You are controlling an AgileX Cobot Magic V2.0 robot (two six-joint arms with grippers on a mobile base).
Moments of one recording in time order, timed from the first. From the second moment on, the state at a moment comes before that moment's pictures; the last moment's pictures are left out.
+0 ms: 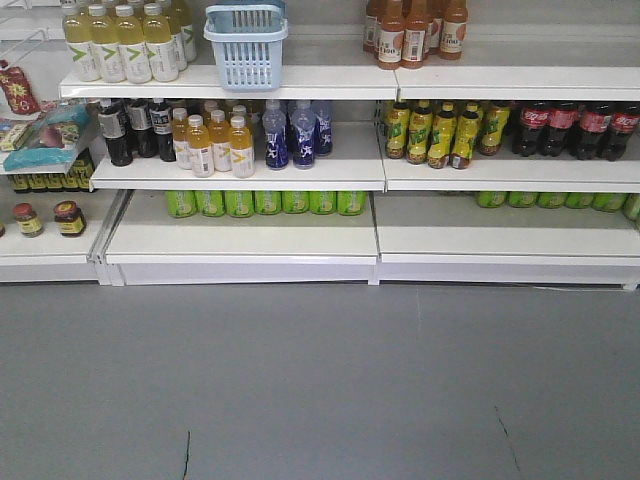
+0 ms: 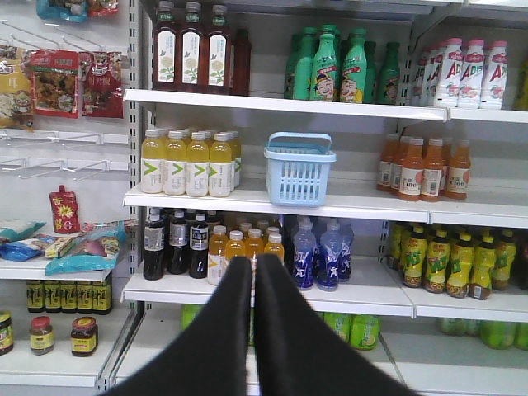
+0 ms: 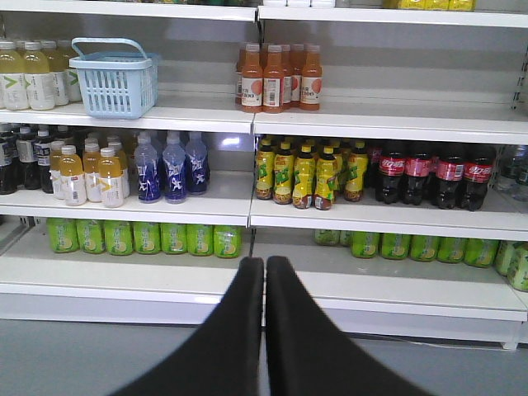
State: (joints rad) left arm 0.04 -0.01 0.03 0.11 -0.04 -0.25; right arm 0.06 -0.01 0.03 -0.35 0.15 0.29
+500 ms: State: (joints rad) left arm 0.04 -0.01 0.03 0.11 -0.04 -0.25; right arm 0.06 -0.01 0.03 -0.35 0.15 0.29
